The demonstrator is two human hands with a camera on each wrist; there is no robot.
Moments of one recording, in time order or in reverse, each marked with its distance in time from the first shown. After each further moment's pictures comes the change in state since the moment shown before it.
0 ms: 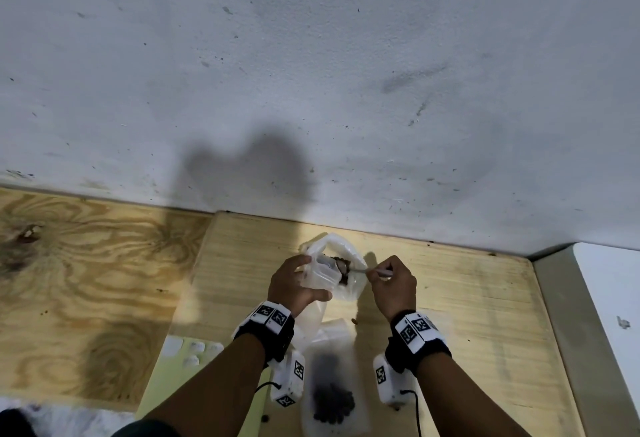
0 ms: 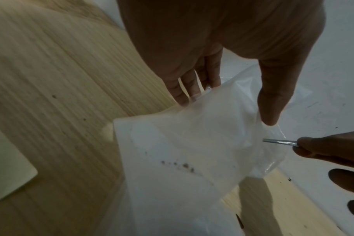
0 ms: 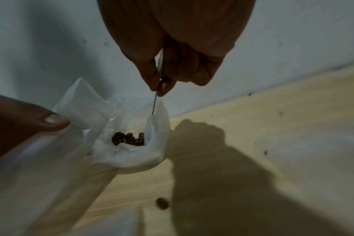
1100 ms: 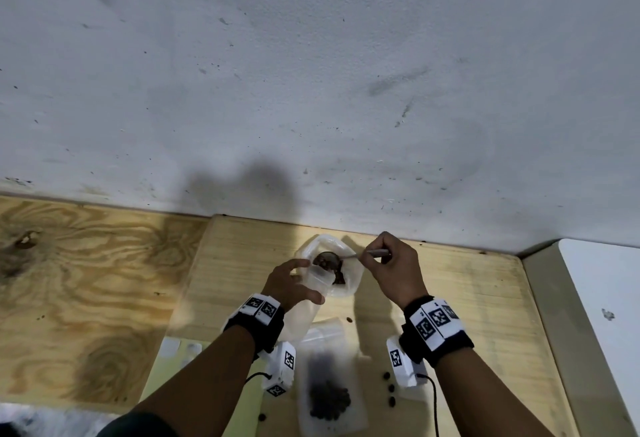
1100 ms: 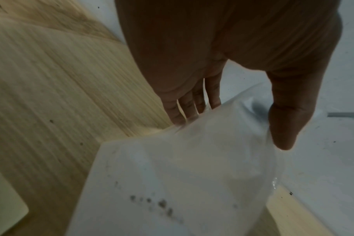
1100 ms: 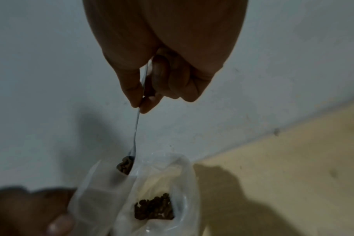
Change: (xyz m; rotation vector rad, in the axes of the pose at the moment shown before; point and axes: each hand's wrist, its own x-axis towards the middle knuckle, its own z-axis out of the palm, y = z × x) left_hand 0.001 0.010 -0.010 0.024 -0.140 -0.082; right_hand -0.006 -0.051 -0.043 0.124 -0.157 -0.283
